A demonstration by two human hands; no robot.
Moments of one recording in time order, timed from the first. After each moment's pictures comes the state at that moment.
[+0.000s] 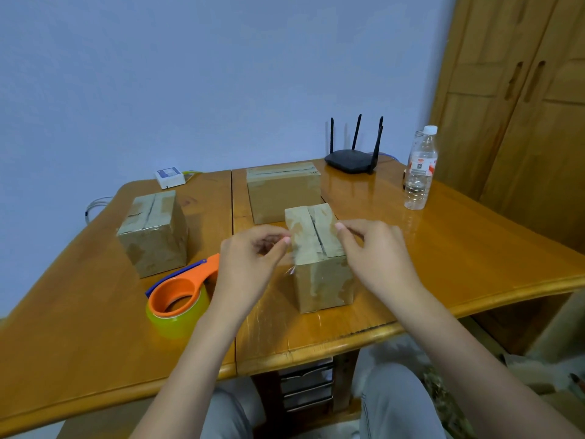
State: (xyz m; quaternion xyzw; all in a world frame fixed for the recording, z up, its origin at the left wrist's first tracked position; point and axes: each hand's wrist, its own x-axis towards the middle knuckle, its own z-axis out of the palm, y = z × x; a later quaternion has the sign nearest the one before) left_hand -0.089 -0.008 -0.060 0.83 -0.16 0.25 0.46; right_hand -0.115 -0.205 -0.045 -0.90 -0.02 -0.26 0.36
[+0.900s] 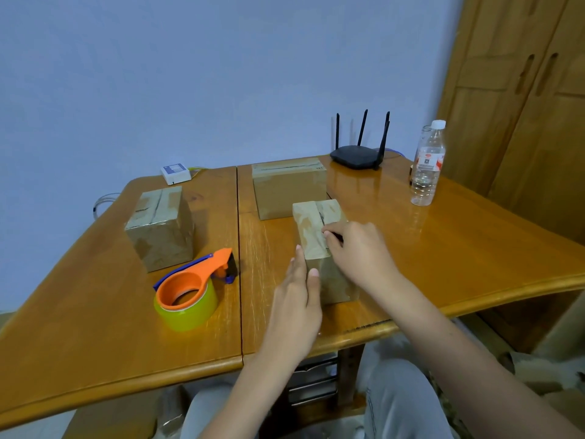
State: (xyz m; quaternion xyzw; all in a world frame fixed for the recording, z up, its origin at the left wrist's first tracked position) left_hand -0.131 -0.052 -0.116 0.89 -0.12 0.09 0.42; right_hand -0.085 -0.189 -0.061 -0.95 -0.07 -0.22 0.23
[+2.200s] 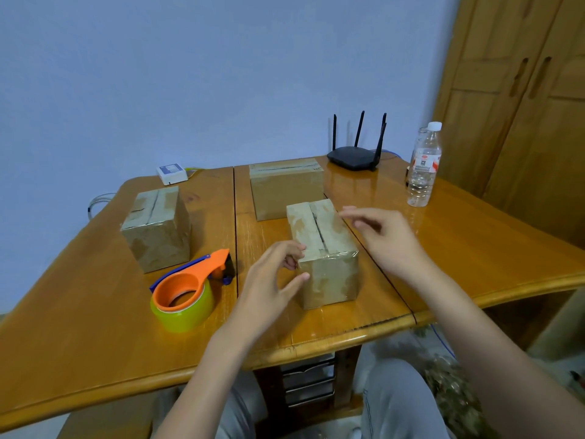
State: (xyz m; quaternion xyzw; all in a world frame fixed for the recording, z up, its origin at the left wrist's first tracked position) left_hand -0.087 -0.009 -0.113 0.83 -0.30 0.21 0.42; right_hand -0.080 -0.242 -0.062 -0.86 -0.09 -0.19 0.46
